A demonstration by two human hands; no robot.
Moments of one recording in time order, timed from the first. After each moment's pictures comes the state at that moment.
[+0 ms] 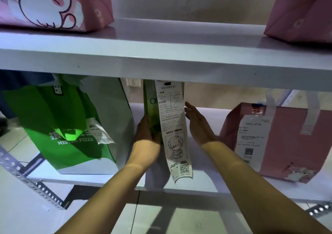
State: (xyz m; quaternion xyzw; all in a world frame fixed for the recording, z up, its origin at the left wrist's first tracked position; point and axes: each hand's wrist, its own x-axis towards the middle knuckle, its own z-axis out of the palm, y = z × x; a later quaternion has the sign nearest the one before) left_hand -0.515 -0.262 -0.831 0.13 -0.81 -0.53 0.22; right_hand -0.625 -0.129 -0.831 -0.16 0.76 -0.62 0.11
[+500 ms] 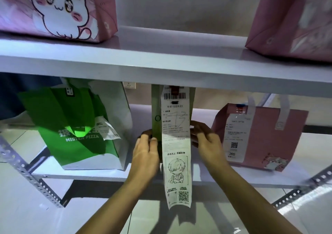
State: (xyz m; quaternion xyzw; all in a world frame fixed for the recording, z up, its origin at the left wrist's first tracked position) left_hand -0.455 -0.239 -0.834 0.21 -0.79 -0.55 0.18; right_hand -0.532 -0.082 -0.816 -0.08 0.77 -0.64 0.04
